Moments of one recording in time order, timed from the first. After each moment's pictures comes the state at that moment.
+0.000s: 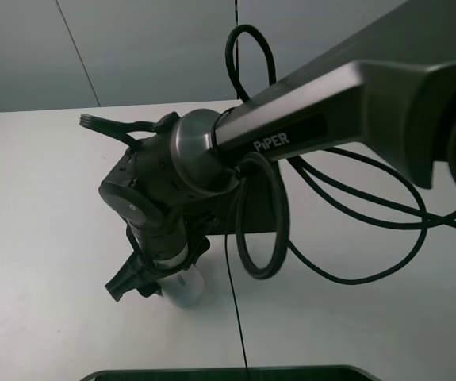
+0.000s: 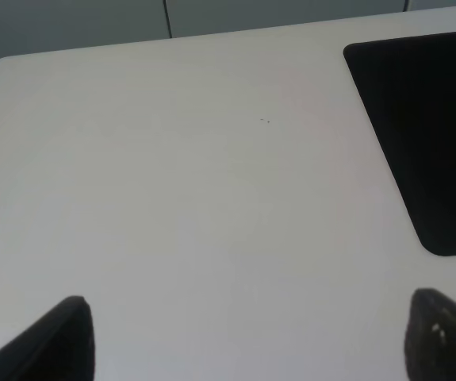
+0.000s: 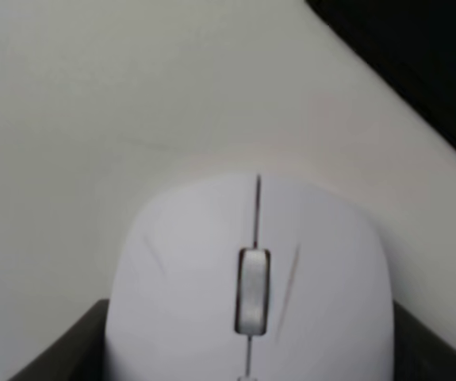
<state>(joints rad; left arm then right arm) -0.06 -0.01 -0.51 0.02 1.08 0.01 1.13 2.24 -1.42 -0.08 0.76 0.46</state>
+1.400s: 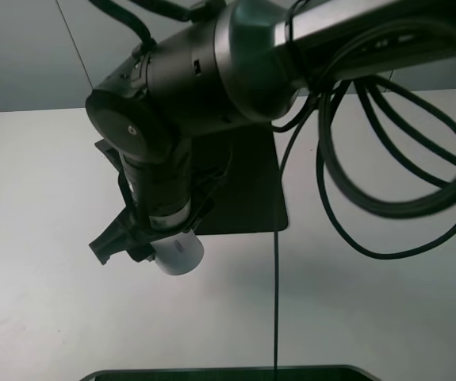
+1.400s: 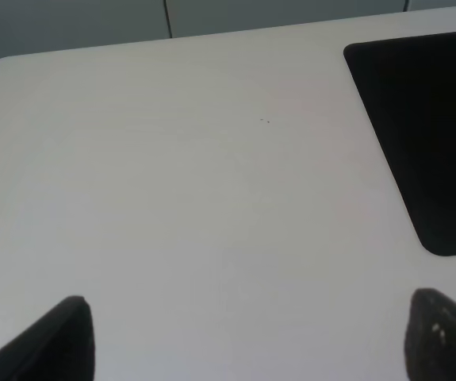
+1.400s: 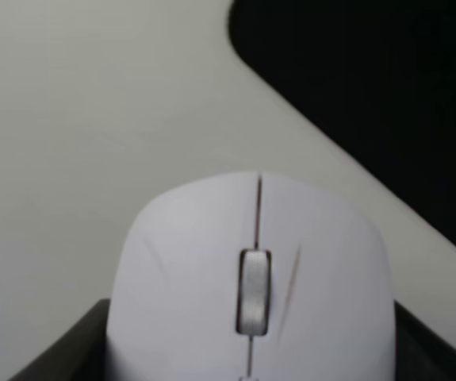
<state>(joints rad) -0.06 -0.01 -0.51 0.02 1.08 0.01 1.09 2.02 -1.42 -0.08 0.90 0.46</state>
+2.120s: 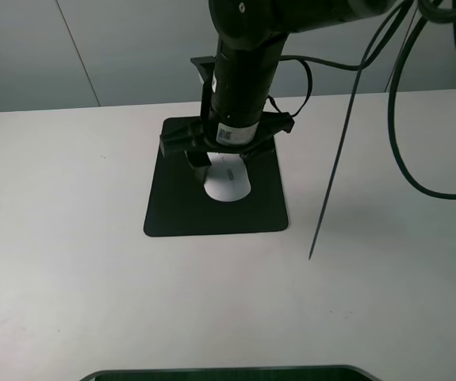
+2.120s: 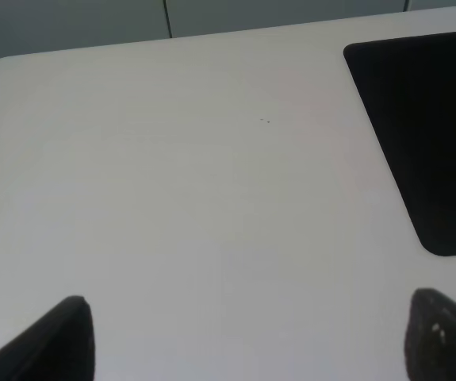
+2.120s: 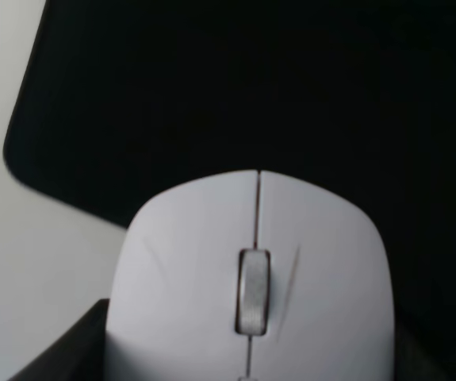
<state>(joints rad) -0.06 -0.01 -0.51 0.02 1.08 0.01 0.79 1.95 -1.42 0.03 0.90 0.43</state>
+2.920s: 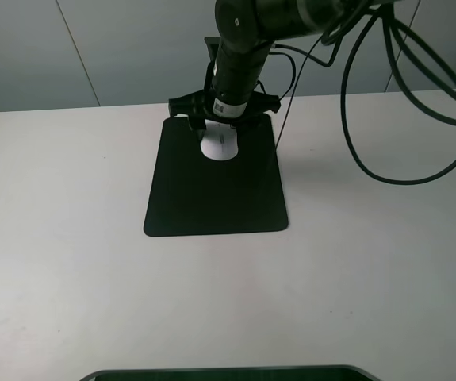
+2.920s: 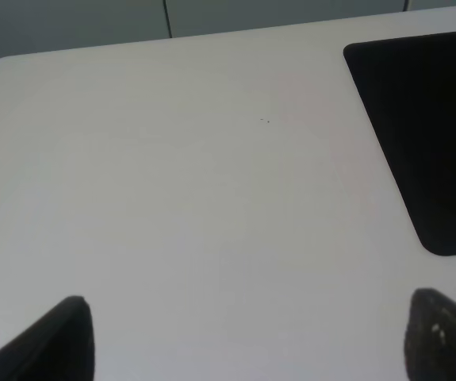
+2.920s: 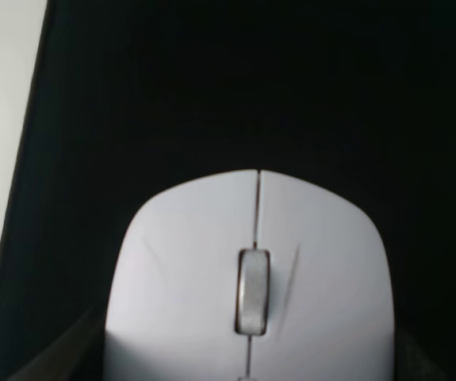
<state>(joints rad) -0.06 -0.01 -0.51 0.02 1.08 0.01 0.68 2.20 -1.67 -0.03 0.77 0.51</state>
